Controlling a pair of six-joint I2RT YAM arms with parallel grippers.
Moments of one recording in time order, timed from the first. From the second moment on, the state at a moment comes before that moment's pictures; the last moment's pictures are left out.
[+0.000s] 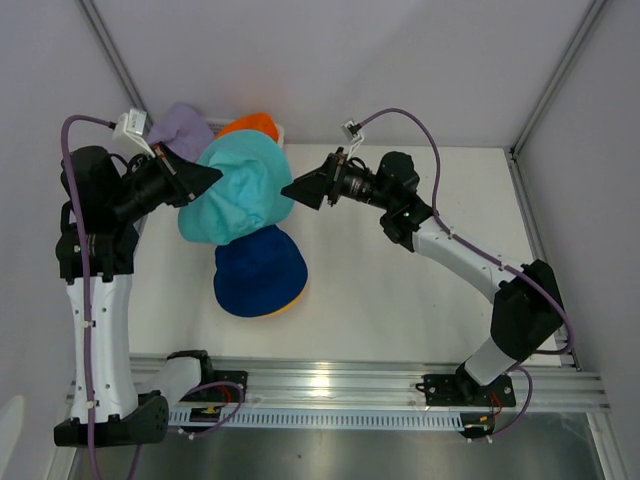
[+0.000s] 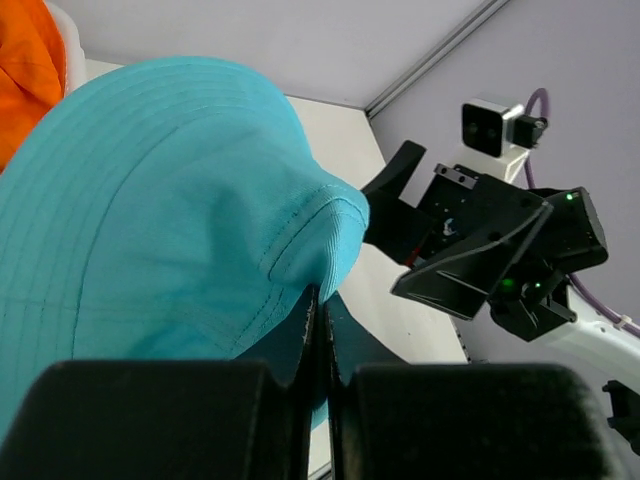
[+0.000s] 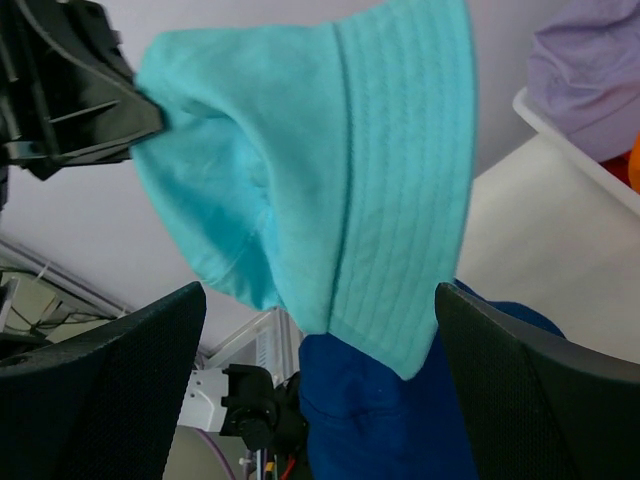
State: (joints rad) left arm 0.08 1.04 1.53 -0.71 0.66 -0.53; right arm 0.66 1.60 1.30 0.51 -0.63 0.77
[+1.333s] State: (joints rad) left arm 0.08 1.14 1.76 -0.86 0.39 -0.44; right arm 0.76 1.49 1.25 0.34 -0.40 1.20
